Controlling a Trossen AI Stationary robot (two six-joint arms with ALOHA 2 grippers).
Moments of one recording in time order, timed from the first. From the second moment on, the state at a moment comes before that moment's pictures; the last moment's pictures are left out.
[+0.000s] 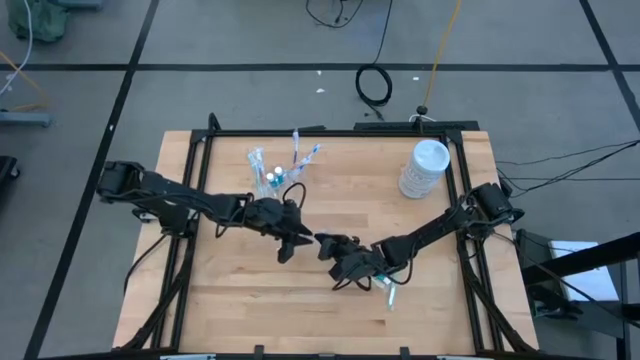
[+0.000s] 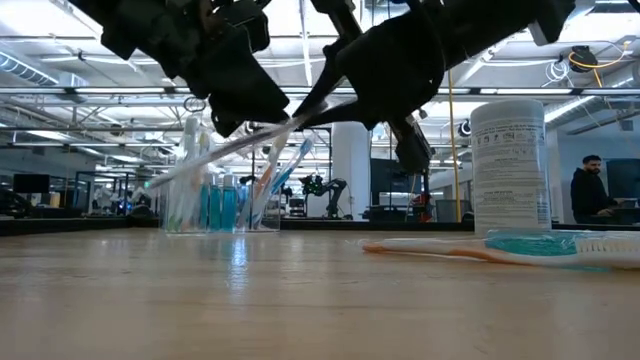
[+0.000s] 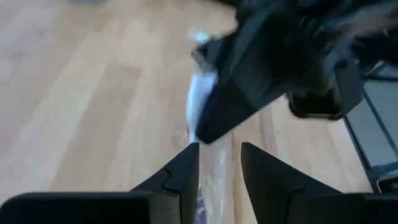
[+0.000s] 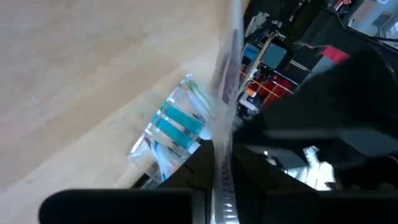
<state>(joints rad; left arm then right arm) -0.11 1.44 0.75 0.17 0.07 -0.33 0.38 1.89 1.05 0.36 0.83 -1.64</state>
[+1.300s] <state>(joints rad) -0.07 1.44 0.75 0.09 -0.04 -0.32 0.32 1.89 1.03 0.46 0.83 -1.48</state>
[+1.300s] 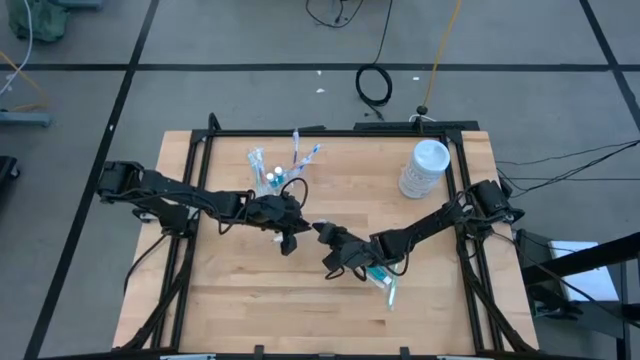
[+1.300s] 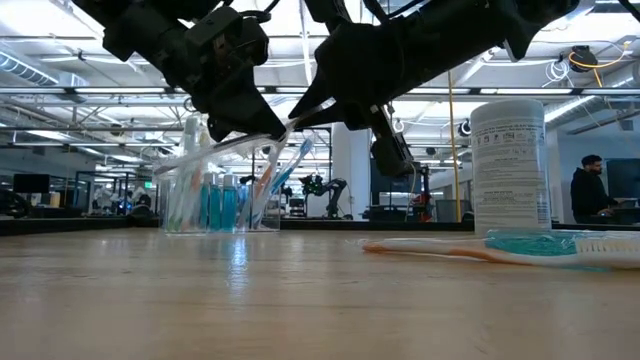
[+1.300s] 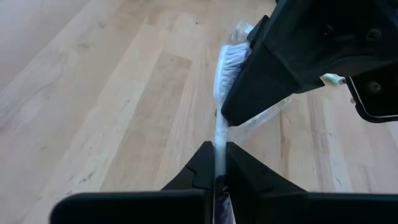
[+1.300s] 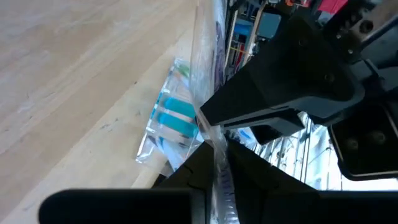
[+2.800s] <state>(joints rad) 0.16 1.64 0.72 1.10 -0.95 0.06 0.16 1.56 0.89 0.22 0.47 -0.30</state>
